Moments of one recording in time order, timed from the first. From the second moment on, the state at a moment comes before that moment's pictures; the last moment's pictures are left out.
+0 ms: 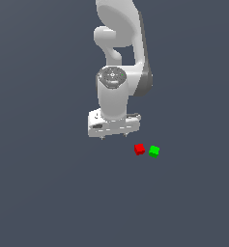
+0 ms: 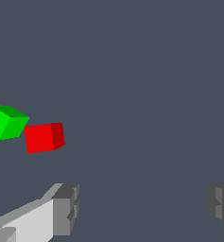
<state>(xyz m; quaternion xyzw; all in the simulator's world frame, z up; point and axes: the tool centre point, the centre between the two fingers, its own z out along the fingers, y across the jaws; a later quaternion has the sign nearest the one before) 0.008 0.000 0.150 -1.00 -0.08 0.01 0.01</state>
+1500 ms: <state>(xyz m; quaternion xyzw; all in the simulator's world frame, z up) 0.037 0.077 0.103 -0.84 -0.54 0.01 0.00</state>
